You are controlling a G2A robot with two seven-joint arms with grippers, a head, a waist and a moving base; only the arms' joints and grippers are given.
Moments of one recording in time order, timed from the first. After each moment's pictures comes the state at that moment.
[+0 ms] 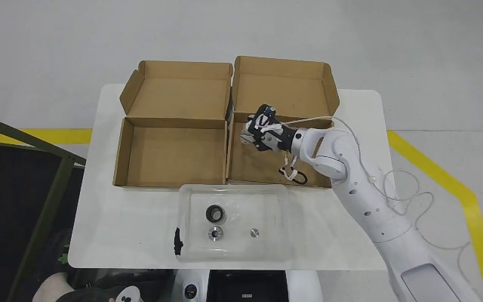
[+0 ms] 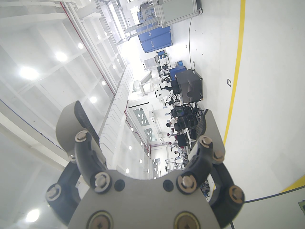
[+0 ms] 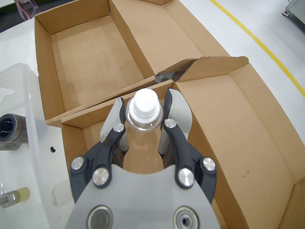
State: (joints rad) left arm -0.36 -0.19 -0.39 -1.44 1.98 -0.36 0.13; right arm -0.79 -1.24 0.96 -1.46 -1.11 -0.60 0.48
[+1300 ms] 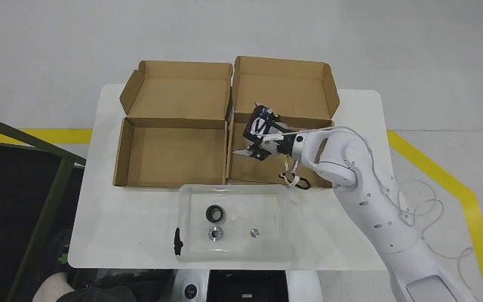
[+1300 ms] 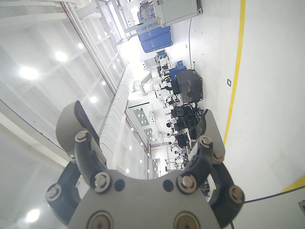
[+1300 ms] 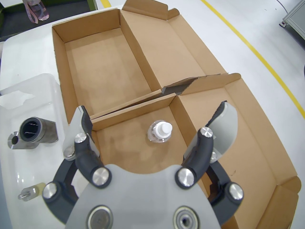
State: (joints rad) left arm -0.36 -0.19 -0.39 -1.44 1.98 -0.36 0.13; right arm -0.88 -1.22 1.03 -1.74 -1.06 -0.60 0.65
